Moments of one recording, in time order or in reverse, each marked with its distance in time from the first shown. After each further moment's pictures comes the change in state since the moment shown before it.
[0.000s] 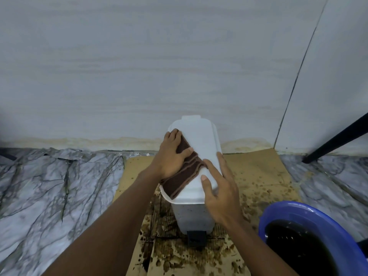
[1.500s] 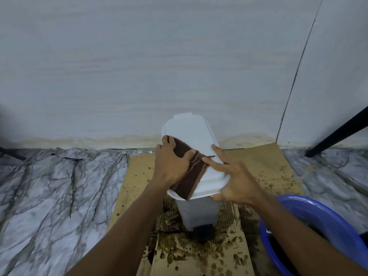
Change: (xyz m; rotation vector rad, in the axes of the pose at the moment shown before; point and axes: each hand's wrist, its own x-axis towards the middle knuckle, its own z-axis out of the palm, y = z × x) left_hand -0.040 0.029 0.017 -0.055 0.302 -0.186; right_hand 0.039 0.031 -0.053 -0.028 -0.435 -0.222
